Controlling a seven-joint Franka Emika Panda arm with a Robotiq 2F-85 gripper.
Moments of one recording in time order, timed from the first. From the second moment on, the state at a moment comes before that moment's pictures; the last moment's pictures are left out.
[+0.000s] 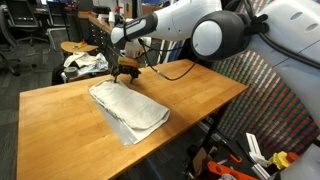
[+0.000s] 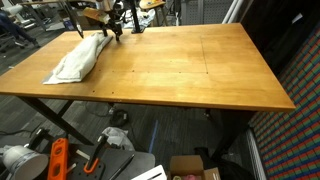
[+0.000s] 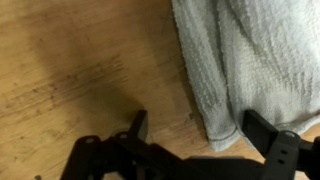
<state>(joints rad) 0.07 1.05 0.03 -0.98 0.17 2.07 0.29</state>
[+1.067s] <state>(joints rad) 0.00 0.95 -0.01 -1.05 0.11 1.94 0.20</state>
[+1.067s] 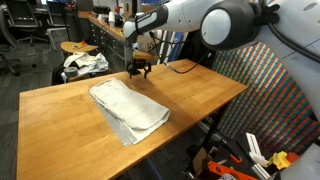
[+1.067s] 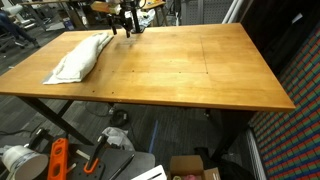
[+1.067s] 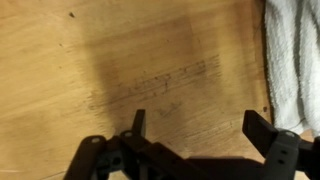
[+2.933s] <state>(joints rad) 0.12 0.08 0.20 -2.37 0.30 2.32 -0.32</state>
